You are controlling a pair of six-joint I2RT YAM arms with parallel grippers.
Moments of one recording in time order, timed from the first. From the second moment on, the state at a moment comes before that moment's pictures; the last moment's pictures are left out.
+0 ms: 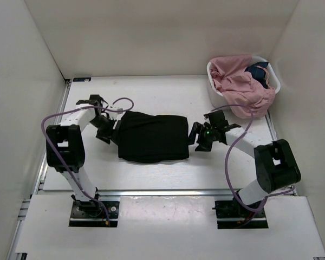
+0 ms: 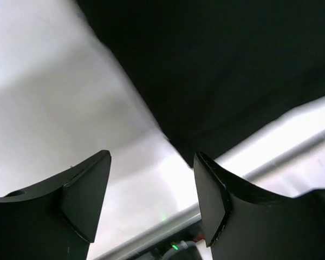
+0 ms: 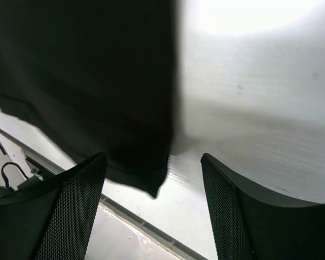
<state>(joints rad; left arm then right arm) -0.02 1.81 1.29 -0.96 0.37 0.34 0.37 1.52 0.83 -0.31 -0.43 0.62</state>
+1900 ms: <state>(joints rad) 0.41 1.02 1.13 -0.97 -0.27 0.19 -0.11 1.13 1.31 -1.23 -0.05 0.32</state>
